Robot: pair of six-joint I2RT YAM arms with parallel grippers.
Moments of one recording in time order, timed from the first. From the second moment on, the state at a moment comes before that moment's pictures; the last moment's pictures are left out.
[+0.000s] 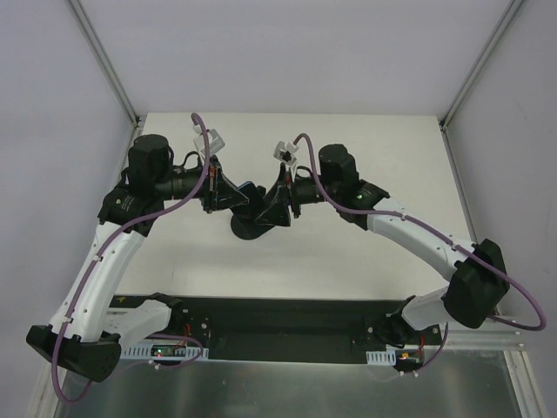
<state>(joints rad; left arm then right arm) -0.31 1.02 1.24 -0.64 0.93 -0.11 0.76 1.42 1.17 -0.04 -0.85 0.22</state>
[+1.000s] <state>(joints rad) -0.29 0.91 0.93 0.02 1.01 -0.59 0.82 1.43 1.01 0.55 -0.84 0.67</state>
